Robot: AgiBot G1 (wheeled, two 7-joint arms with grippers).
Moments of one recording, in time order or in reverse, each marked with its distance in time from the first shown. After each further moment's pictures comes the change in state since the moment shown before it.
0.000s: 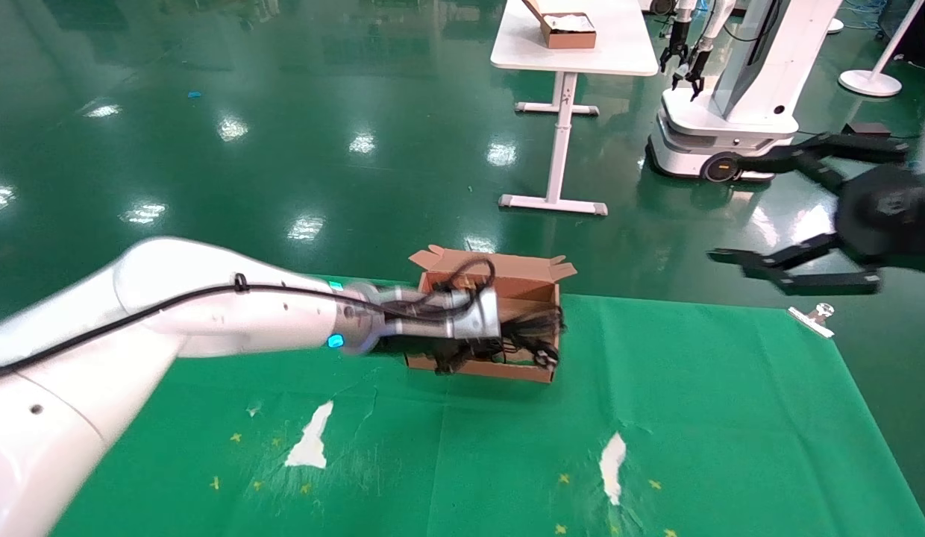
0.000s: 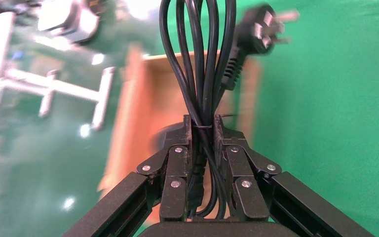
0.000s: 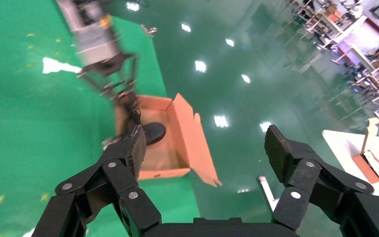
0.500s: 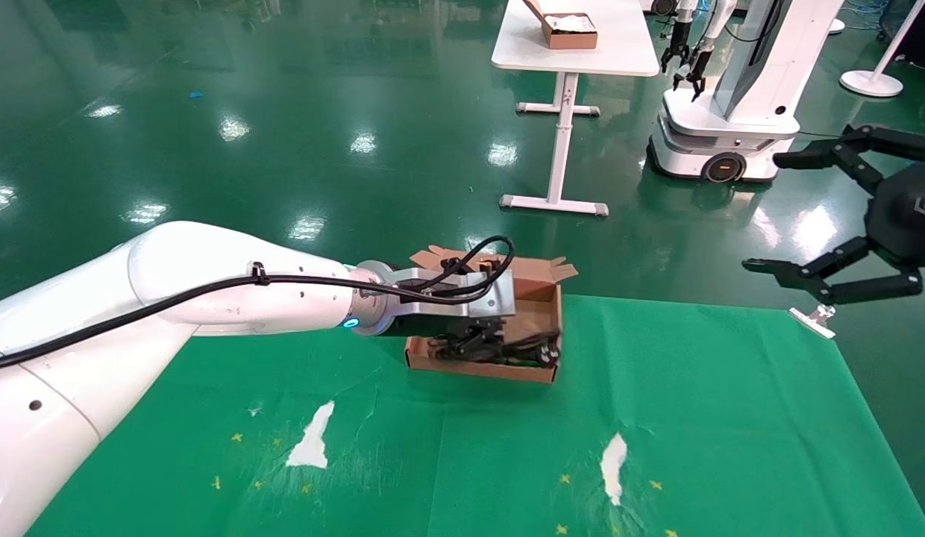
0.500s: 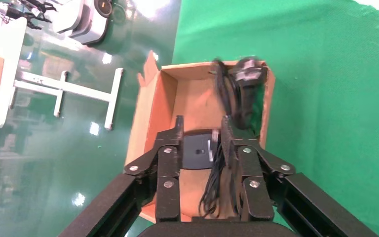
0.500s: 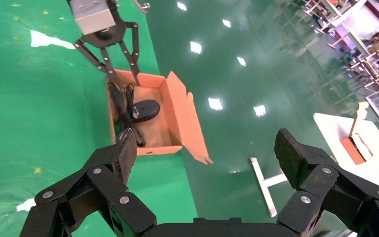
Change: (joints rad) left arm -0.009 -0.013 0.136 -0.097 -0.044 -0.062 -0.167; right arm -0.011 0.092 -0.012 0.141 0.000 -0.092 0.099
